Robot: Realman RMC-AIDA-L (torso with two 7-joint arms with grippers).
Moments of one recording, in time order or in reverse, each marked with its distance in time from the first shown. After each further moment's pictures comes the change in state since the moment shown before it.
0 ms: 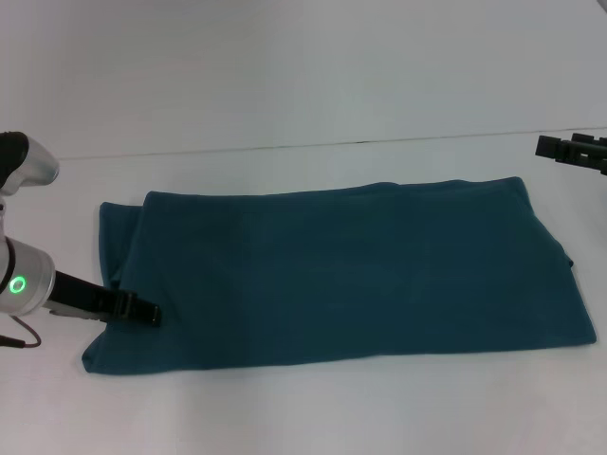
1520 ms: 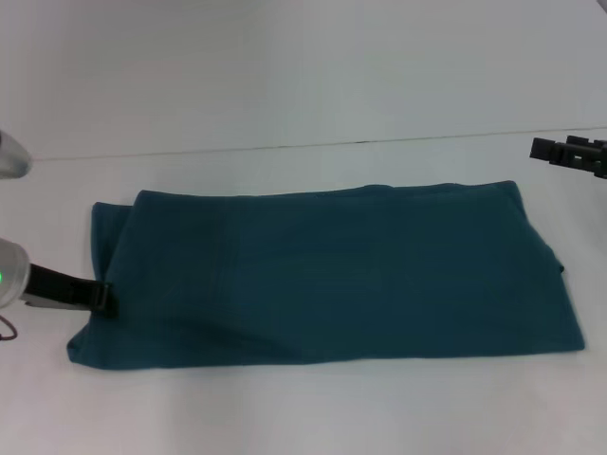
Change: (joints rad) left arm 0.018 0.027 -0.012 0.007 -0.008 -0.024 0.015; right arm 0.000 0.011 -0.009 0.002 0.004 0.015 -0.003
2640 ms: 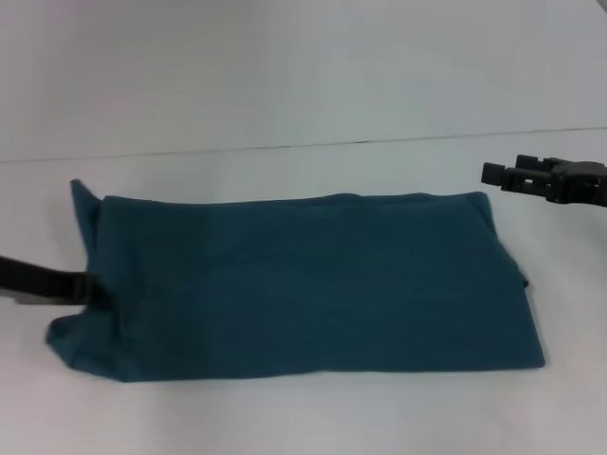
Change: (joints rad) left arm 0.009 0.041 -0.128 0.030 -0.079 0.160 0.085; right arm 0.012 0.054 -0.046 0.007 0.000 -0.012 -0.053
